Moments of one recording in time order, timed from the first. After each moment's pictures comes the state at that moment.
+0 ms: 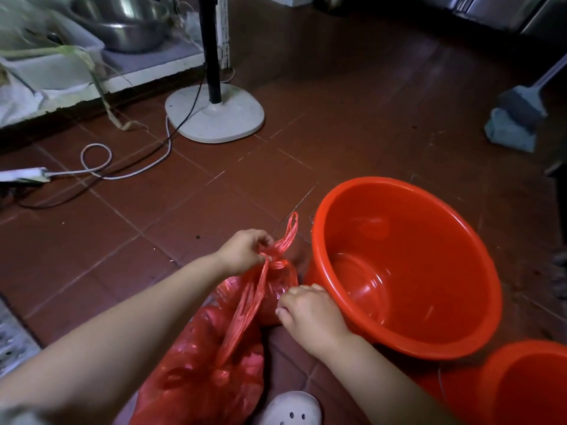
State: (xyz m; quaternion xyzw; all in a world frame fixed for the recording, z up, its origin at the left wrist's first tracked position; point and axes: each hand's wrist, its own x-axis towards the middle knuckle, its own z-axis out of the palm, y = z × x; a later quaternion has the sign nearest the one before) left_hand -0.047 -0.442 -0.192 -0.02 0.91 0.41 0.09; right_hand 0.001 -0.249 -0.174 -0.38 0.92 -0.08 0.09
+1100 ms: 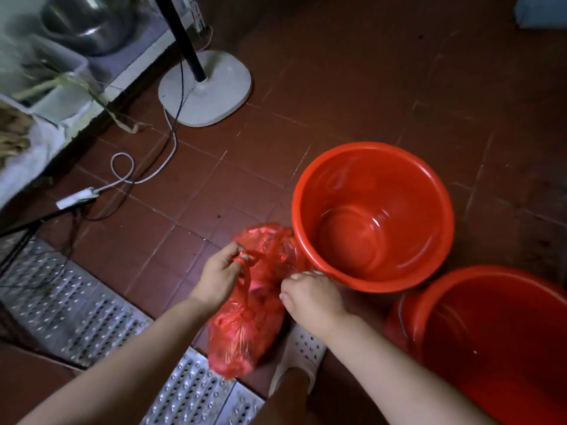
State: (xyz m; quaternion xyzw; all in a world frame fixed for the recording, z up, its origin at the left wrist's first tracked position) left_hand 0.055 -0.404 -0.053 -0.21 0.81 0.54 0.09; right_hand 0.039 -0.215 -0.046 -0.32 0.92 -0.16 0.15
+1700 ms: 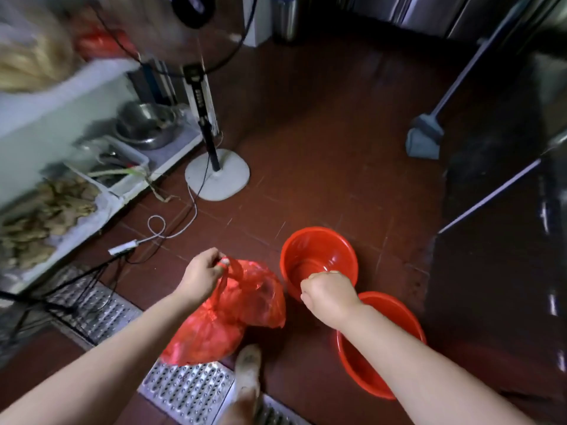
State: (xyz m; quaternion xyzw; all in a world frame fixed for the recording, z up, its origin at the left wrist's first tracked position) left_hand 0.133 -0.448 0.384 -0.18 0.86 0.47 0.05; right_hand 0.109 -0.185 0.420 -0.33 0.93 0.01 0.15
